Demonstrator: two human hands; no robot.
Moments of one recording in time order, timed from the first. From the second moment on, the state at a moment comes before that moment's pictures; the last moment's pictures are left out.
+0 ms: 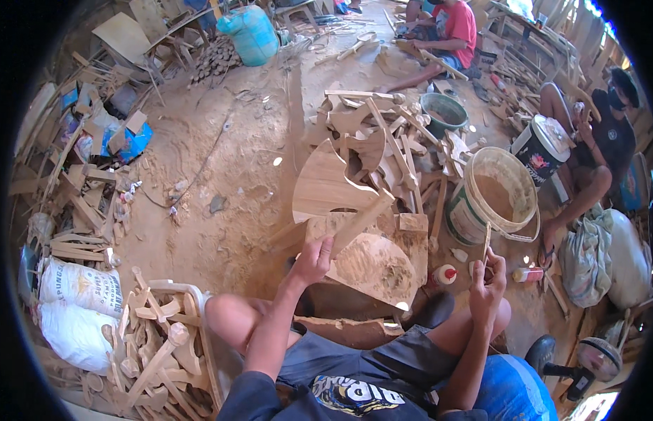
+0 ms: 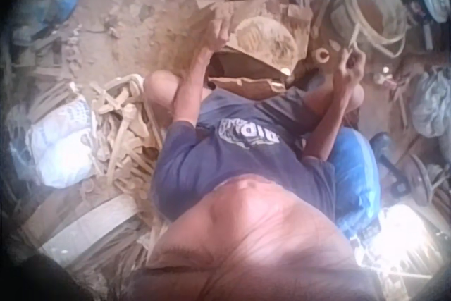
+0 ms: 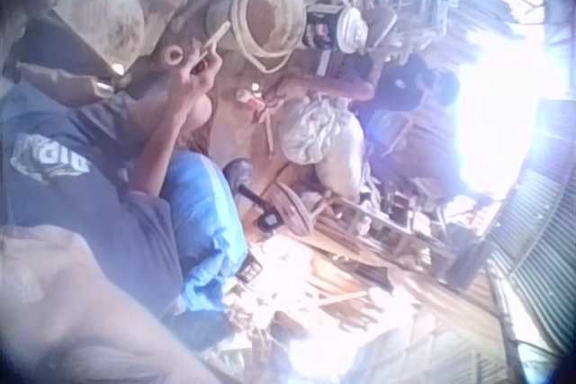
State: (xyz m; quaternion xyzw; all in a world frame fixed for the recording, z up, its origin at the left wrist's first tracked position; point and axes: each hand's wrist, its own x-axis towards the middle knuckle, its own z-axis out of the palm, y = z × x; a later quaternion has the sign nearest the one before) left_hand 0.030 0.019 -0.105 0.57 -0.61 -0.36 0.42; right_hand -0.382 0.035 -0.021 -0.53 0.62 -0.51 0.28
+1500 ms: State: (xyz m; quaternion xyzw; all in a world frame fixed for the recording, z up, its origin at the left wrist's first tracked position) left_hand 0.055 0.000 -0.164 0.65 -0.75 -0.06 -0.12; right_hand -0.270 0.052 -0.139 -0.78 0.61 0.06 0.11
